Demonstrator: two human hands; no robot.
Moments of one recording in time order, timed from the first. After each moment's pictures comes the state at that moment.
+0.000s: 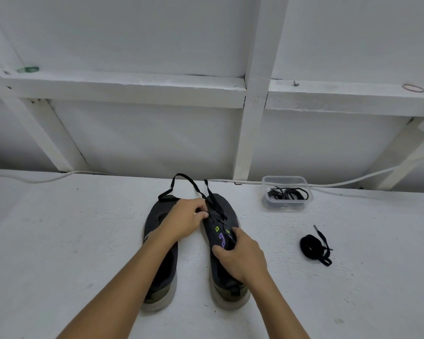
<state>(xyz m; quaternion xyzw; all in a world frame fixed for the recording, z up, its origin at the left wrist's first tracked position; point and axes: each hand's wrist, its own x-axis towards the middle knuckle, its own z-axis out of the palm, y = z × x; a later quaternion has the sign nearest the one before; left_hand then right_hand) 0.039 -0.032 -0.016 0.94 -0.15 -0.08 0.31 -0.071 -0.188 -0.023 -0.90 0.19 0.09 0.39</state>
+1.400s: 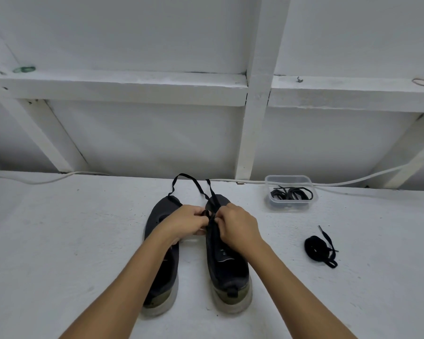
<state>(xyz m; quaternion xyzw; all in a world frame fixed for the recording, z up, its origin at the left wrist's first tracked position) 0.039 -0.034 -0.019 0.80 0.02 -0.29 0.53 0.001 -0.198 -0.036 -0.97 -0.04 -0.01 0.22</state>
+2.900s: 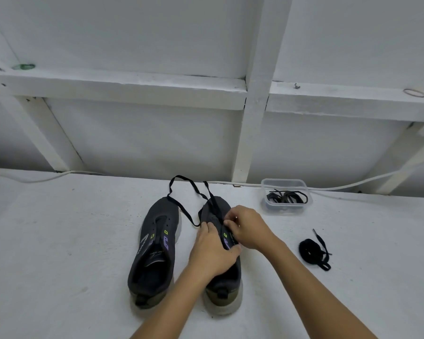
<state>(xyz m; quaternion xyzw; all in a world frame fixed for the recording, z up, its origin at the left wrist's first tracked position) -0.033 -0.097 -0.021 0.93 -0.02 -0.20 0.32 0.011 -0.243 -0.045 -0.95 -0.05 0.04 0.30</state>
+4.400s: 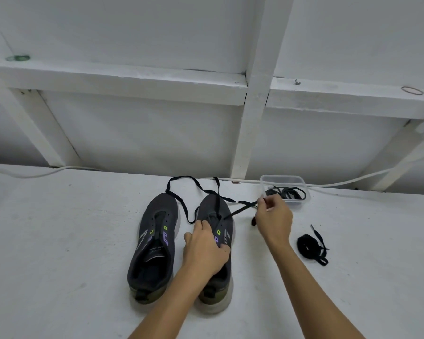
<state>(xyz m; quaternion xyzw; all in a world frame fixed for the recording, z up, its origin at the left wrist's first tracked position) -0.041 -0.088 -0.024 0.95 0.00 -0.16 0.29 -0.005 -0.259 -0.039 -0.83 0.26 -0.21 0.45</state>
